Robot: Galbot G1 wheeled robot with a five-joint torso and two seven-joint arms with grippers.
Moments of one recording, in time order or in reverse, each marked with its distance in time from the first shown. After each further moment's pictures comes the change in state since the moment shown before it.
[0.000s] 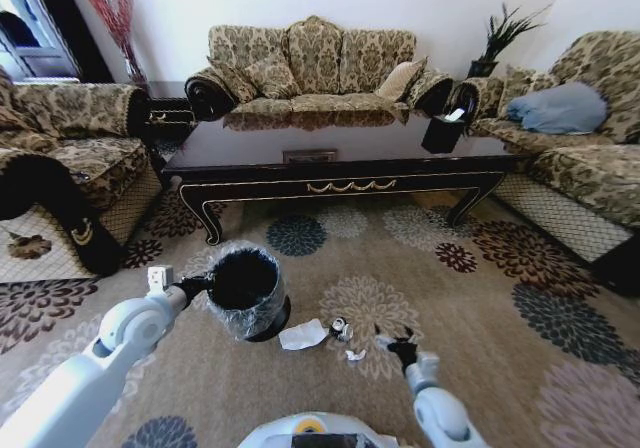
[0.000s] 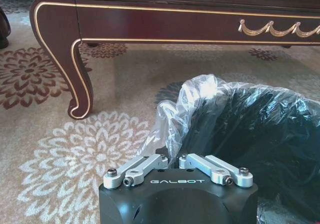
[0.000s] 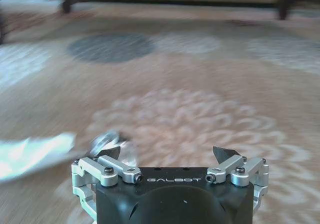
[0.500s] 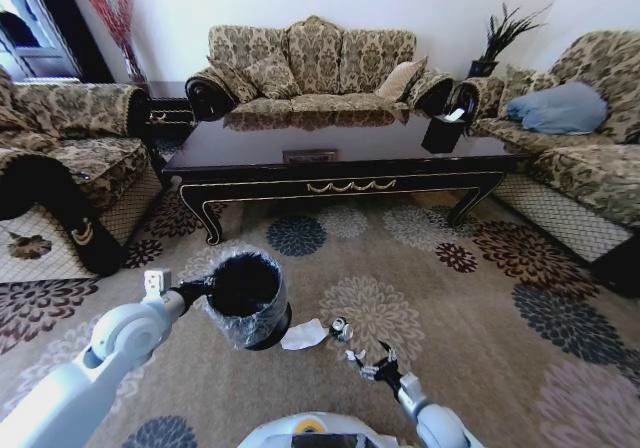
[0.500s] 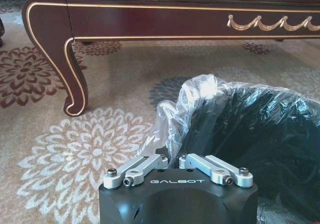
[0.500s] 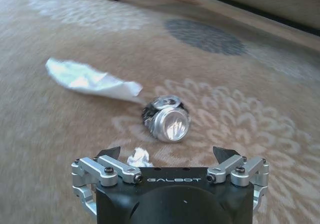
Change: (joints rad) left arm 0.077 0.028 -0.033 -0.091 -0.035 0.014 -0.046; right arm 0.072 -0.224 -0.183 -0.142 -0.207 0.194 -0.161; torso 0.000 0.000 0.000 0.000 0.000
